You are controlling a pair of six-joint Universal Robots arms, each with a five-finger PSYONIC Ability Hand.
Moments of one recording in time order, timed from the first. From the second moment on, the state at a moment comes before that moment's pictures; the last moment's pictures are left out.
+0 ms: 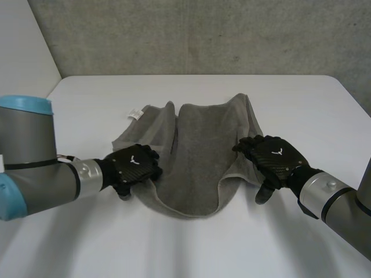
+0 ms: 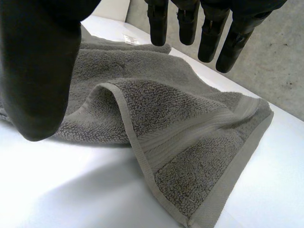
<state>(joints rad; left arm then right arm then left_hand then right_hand) 4.44 -2.13 -1.44 2.84 -0.98 4.08 1.82 -1.33 1.85 -0.15 1.12 2.82 0.63 0.63 0.22 0.22 0.45 0.24 0.24 0.20 0.23 0.06</state>
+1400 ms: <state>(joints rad) 4.62 -1.71 -1.82 3.04 -1.01 3.73 1.84 -1.30 1.84 -0.15 1.12 2.81 0.36 0.32 0.22 0.22 0.11 0.24 0.24 0.20 0.23 0.06</state>
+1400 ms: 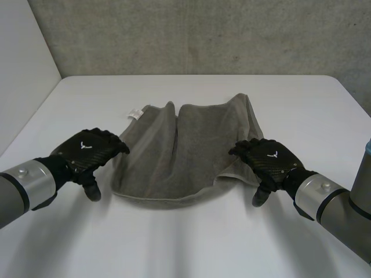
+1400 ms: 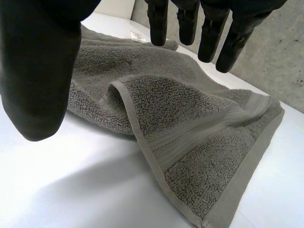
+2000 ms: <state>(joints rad) 4.60 -1.84 -1.84 3.23 -0.92 4.13 1.84 -1.30 1.85 -0.15 1.12 2.81 0.36 0.34 0.22 0.22 0.18 0.24 0.24 0.20 0.23 0.06</state>
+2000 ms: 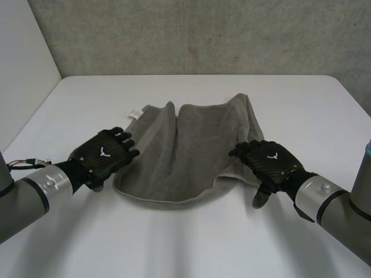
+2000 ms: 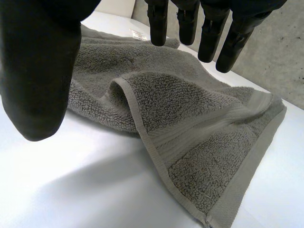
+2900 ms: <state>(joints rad) 4.60 -1.88 -1.80 3.23 -0.78 4.26 1.84 -1.29 1.85 -0.15 1.12 2.81 0.31 0.26 0.22 0.22 0.06 0.24 0.24 0.20 0.23 0.06</state>
